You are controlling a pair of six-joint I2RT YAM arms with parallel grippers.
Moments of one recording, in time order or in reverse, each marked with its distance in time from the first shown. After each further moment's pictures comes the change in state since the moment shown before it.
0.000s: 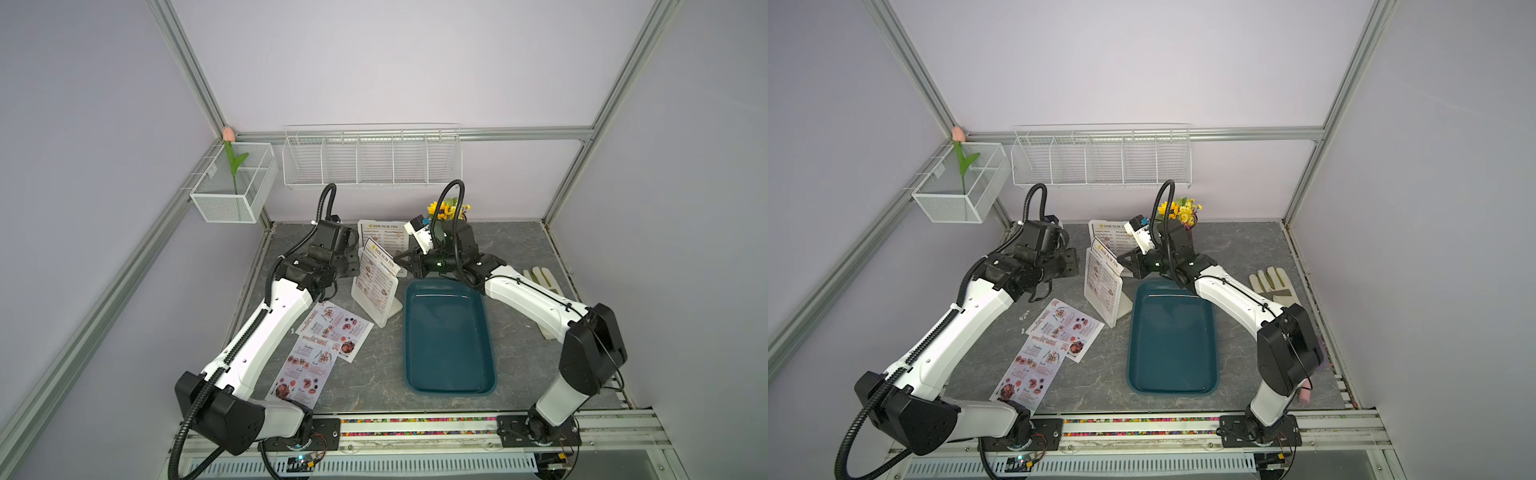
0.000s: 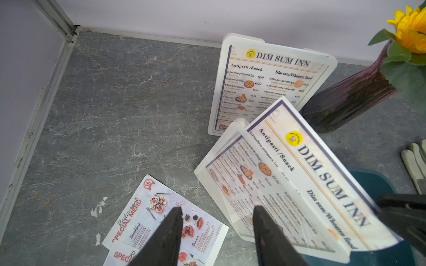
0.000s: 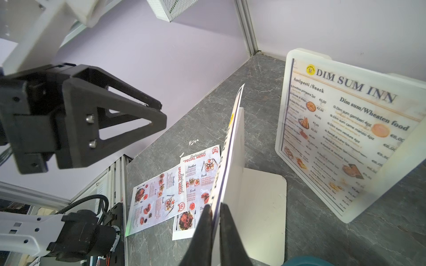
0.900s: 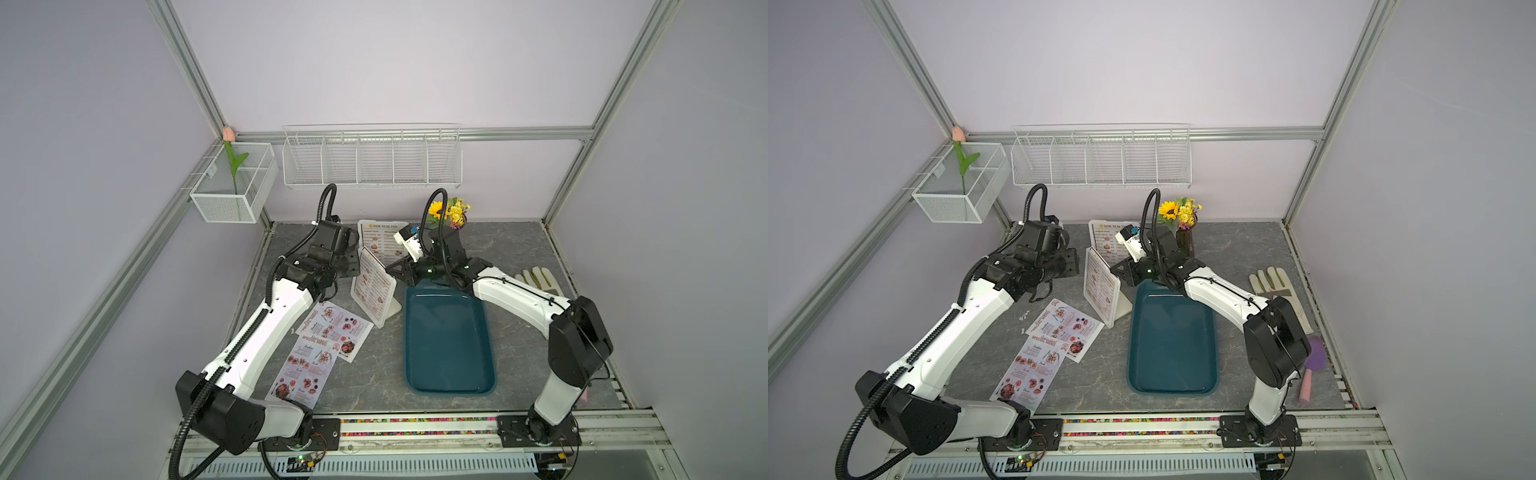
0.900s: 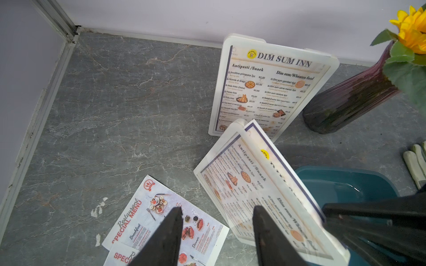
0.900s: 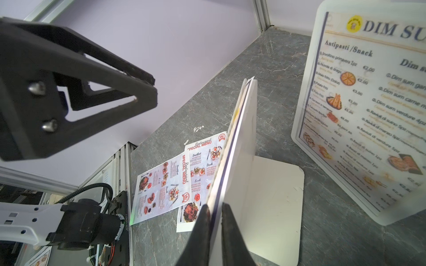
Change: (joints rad) left arm 0.000 0.000 -0.009 0.007 -0.005 0.000; right arm 0.039 0.075 0.001 0.007 -0.014 0.005
